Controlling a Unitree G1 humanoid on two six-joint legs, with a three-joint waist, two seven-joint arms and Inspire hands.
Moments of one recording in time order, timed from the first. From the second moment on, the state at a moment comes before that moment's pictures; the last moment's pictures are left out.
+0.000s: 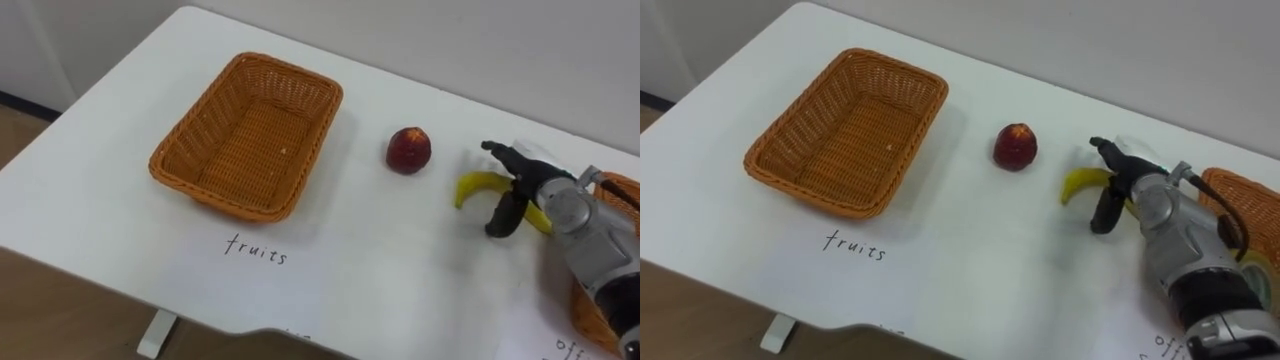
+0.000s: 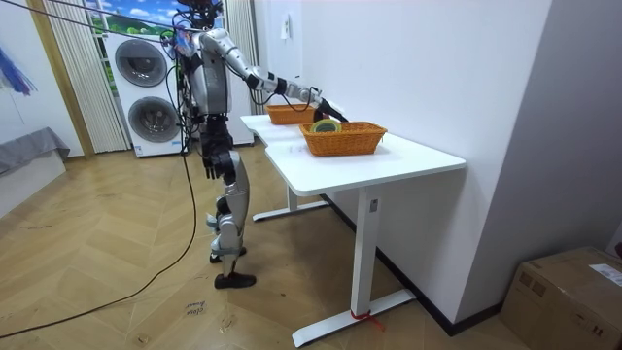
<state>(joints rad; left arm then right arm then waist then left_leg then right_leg) 0.18 0.30 0.07 1.04 0.16 0.15 0.10 -0.49 -0.55 0.25 0.74 -0.50 0.16 0.20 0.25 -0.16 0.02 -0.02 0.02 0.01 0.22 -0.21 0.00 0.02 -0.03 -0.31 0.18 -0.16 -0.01</state>
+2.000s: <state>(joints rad) 0.19 0.30 0.08 1.05 0.17 0.12 0.11 -0.47 -0.55 0.27 0.33 -0.40 0.10 0.22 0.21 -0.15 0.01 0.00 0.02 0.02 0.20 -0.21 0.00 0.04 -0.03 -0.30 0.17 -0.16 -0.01</state>
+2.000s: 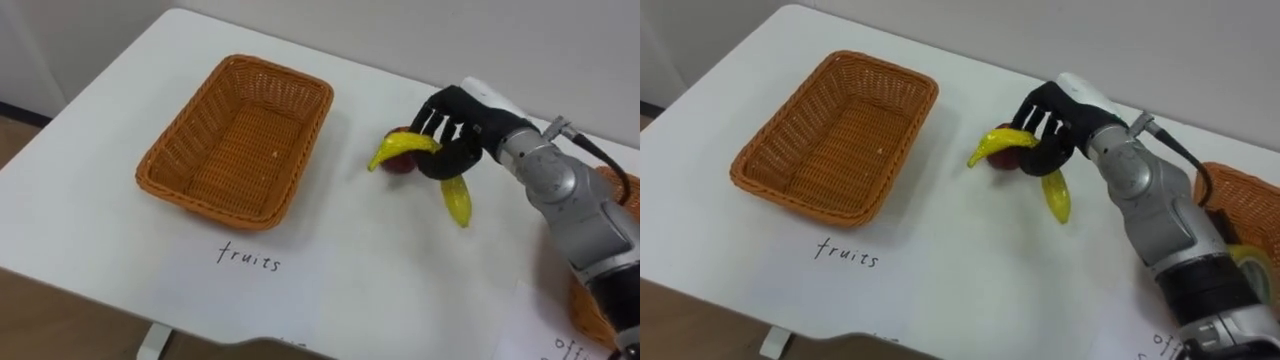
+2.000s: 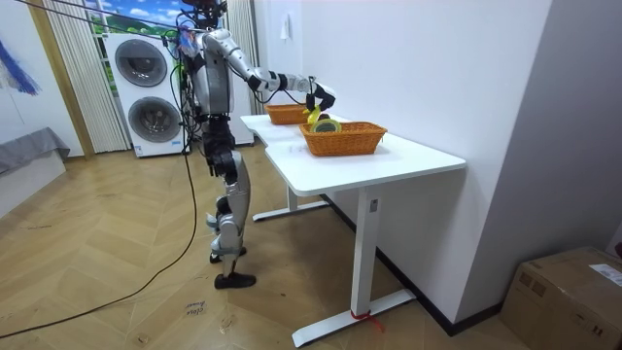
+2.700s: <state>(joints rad) 0.20 0.27 0.12 1.05 0.17 0.12 0.12 -0.47 -0.55 0.19 0.03 -0.44 0.11 0.27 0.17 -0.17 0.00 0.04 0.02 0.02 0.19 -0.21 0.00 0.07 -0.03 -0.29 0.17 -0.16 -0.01</state>
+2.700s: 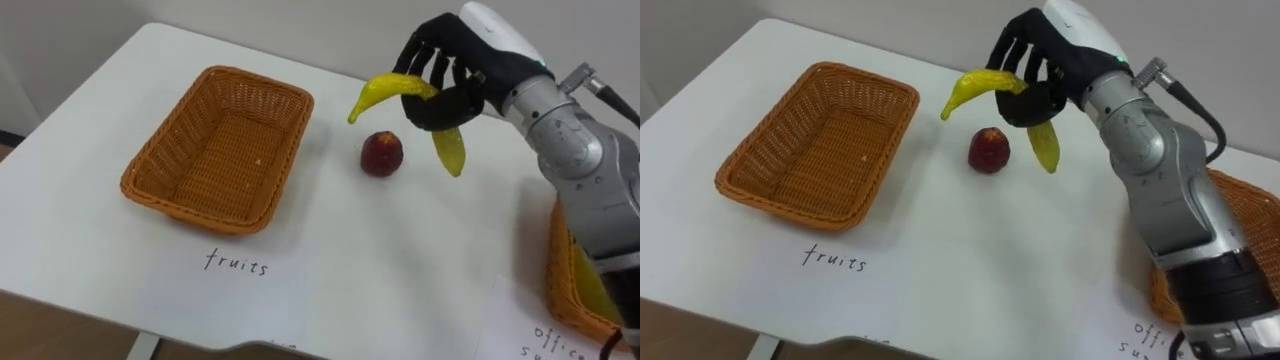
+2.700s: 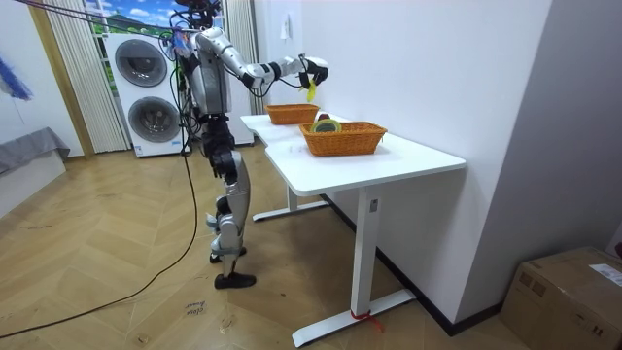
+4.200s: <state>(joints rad) 0.19 0.28 0.10 1.05 0.17 0.13 0.15 -0.54 -0.44 0.45 0.00 -0.52 0.20 0.31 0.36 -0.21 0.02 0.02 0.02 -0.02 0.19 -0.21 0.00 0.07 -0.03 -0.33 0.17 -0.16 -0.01</state>
